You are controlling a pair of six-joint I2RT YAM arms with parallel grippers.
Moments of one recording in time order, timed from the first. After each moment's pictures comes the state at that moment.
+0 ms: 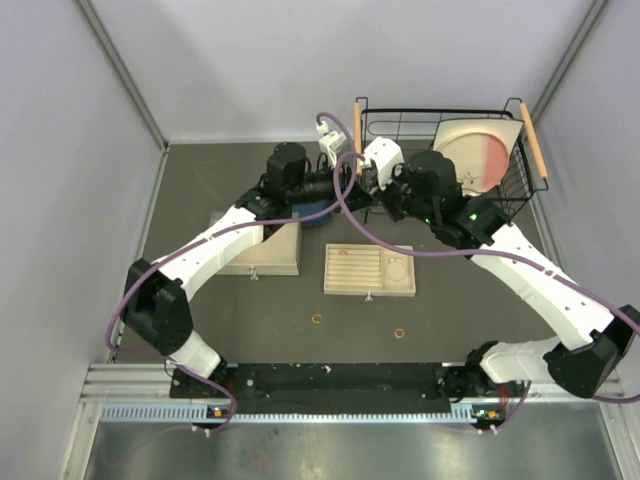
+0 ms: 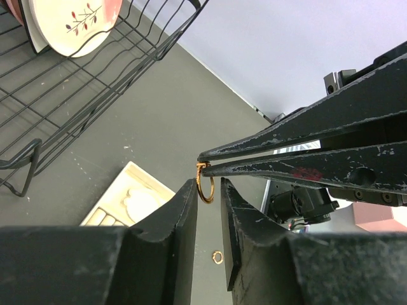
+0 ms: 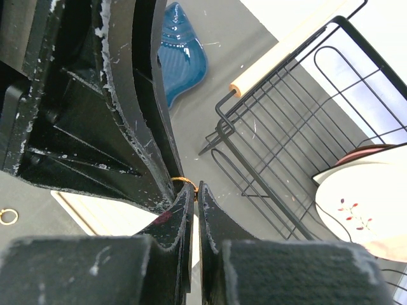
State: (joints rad) left arm -0.62 1.58 1.33 0.07 0.68 -0.47; right arm 0.71 1.27 1.37 -0.55 0.09 -0.27
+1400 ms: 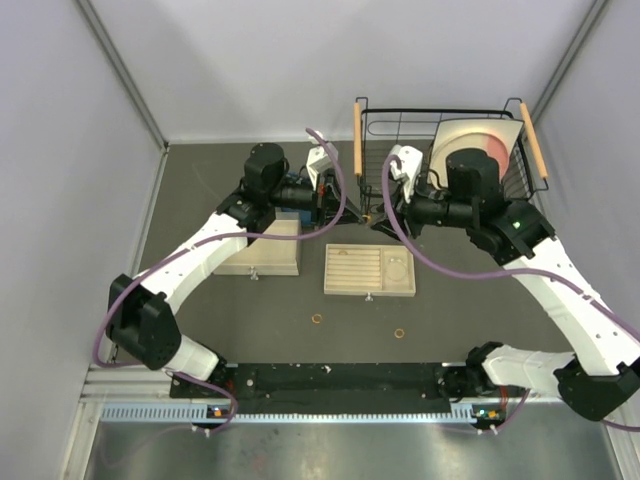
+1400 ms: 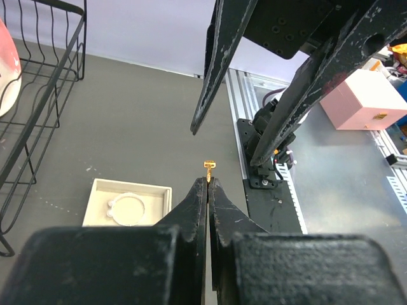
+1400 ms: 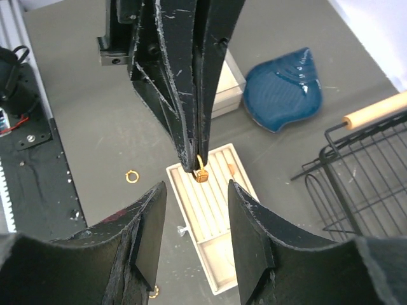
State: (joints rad) left arm -0.55 1.47 1.26 0.12 1.12 -0.21; right arm 0.61 1.14 1.42 -0.70 -0.46 -0.26
